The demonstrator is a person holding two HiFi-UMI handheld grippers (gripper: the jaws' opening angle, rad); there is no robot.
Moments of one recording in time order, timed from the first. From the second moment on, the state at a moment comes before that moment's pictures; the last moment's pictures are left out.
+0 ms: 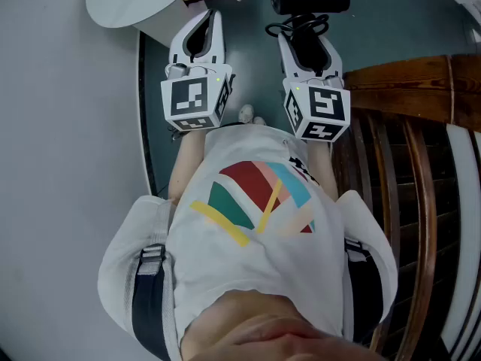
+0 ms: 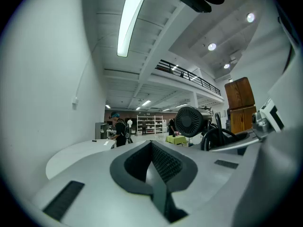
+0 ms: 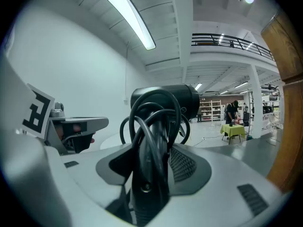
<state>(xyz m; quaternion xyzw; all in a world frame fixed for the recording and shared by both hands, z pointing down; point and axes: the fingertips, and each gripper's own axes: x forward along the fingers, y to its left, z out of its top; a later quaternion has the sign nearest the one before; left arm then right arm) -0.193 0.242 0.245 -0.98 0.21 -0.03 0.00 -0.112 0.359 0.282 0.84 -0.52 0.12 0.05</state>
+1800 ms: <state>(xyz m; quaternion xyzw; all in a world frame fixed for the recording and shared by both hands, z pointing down) -0.197 0.149 0.243 -0.97 0.23 0.01 -0.02 -0.097 0.286 0.292 0.83 -0.54 0.12 0.04</state>
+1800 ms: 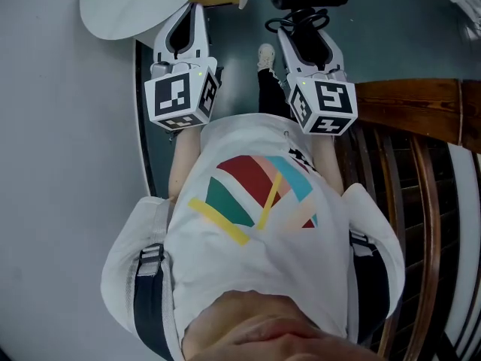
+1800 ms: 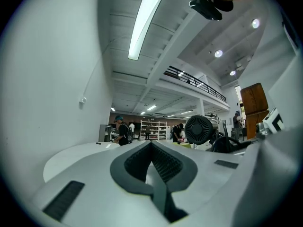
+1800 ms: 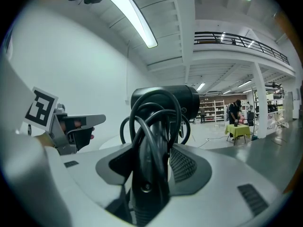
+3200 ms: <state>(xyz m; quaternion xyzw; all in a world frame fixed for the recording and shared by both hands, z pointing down) 0.053 -0.103 0.259 -0.95 0.32 -0.02 -0.01 0.166 0.022 0.307 0.77 -0.62 0.12 0.06</state>
